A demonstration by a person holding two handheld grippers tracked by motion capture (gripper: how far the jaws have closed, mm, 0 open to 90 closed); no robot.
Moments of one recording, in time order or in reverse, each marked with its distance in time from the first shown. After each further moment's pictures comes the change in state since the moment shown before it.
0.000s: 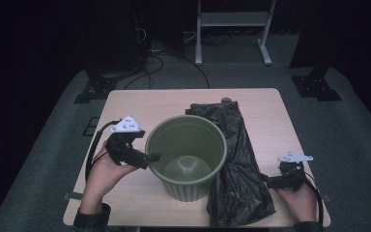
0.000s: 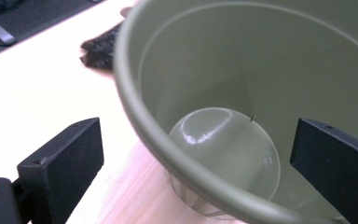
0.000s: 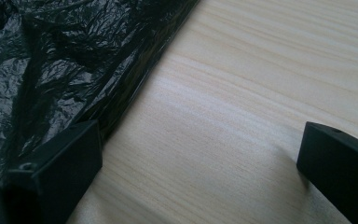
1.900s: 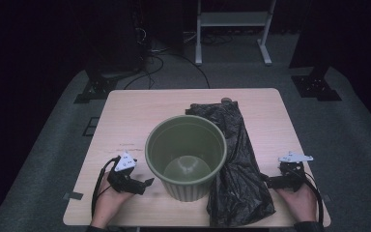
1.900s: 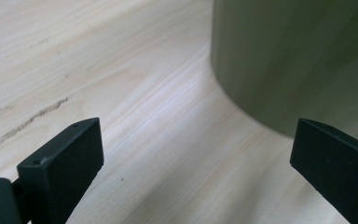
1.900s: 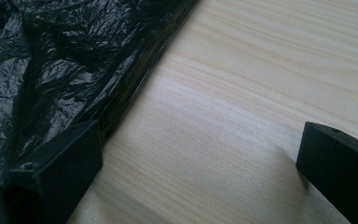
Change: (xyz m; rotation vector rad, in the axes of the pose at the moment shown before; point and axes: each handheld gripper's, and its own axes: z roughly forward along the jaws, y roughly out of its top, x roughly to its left) left arm 0.018 -0.145 0.069 0.036 0.128 -0.039; right arm 0.000 0.000 0.000 -0.002 -0.001 -0.001
